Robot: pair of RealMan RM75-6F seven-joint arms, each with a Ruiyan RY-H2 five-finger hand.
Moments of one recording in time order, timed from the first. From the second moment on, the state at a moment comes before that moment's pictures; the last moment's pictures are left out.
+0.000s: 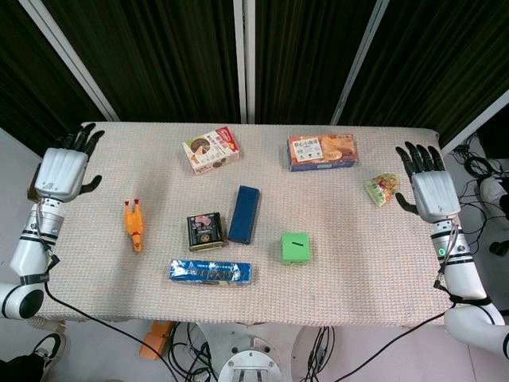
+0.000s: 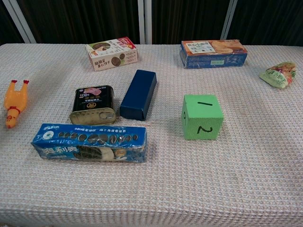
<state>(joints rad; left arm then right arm) -0.57 -1.14 -0.23 -1.43 1.22 1.11 0.21 0.50 -1.22 0.24 -1.43 -1.27 1.16 -0.14</state>
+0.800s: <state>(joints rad) -0.50 -1.08 -0.20 -1.61 1.25 1.21 0.21 0.45 -1.08 0.17 -1.71 -1.27 1.12 -0.10</state>
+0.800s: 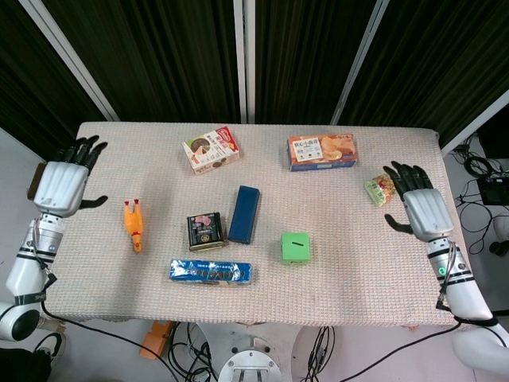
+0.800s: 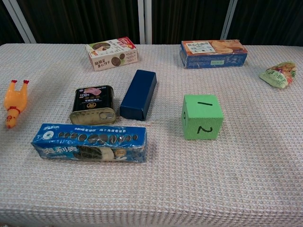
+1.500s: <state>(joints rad) -0.14 -1.14 0.07 -1.60 1.51 1.54 0.19 0.49 -1.32 0.08 -1.93 -1.09 1.10 -0.56</state>
